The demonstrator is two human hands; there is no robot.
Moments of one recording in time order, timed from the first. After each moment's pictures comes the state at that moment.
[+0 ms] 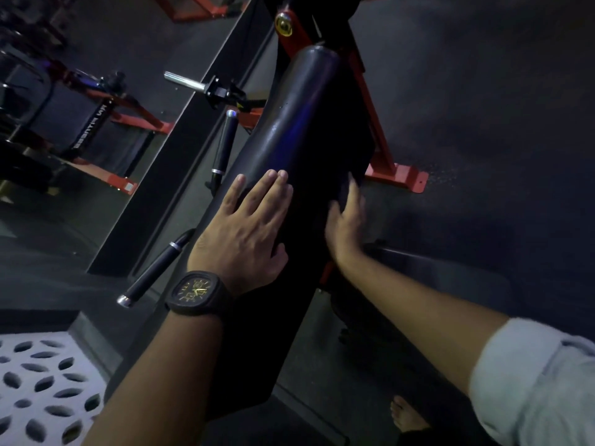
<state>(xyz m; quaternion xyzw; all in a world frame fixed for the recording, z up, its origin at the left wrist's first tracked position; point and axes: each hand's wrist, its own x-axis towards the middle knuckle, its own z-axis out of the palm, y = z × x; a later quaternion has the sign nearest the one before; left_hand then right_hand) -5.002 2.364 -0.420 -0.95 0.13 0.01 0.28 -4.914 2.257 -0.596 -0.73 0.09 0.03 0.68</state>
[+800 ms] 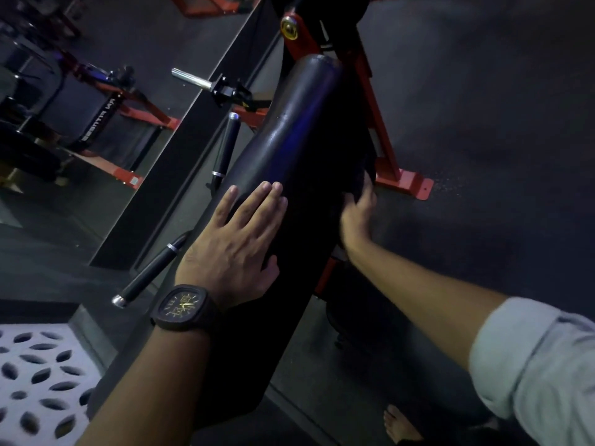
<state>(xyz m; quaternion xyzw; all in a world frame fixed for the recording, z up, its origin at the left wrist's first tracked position) -5.000 2.362 -0.420 -0.95 0.13 0.02 0.29 -4.849 2.246 -0.624 -0.69 0.15 0.09 0.70</state>
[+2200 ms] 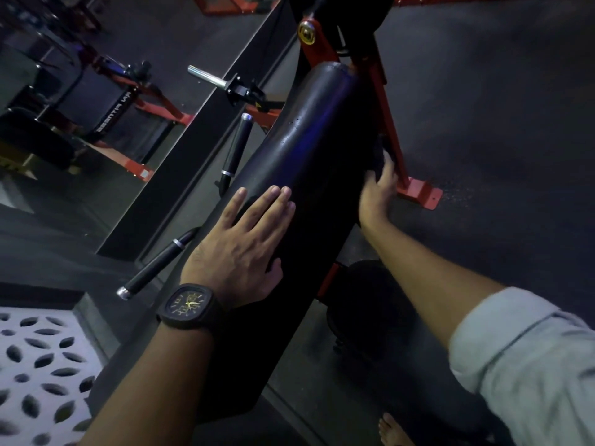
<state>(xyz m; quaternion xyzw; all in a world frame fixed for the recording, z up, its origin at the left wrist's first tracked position) -4.999 2.360 -0.419 -0.95 0.13 0.03 0.29 -4.818 2.237 -0.590 -0.71 0.13 0.08 0.69</state>
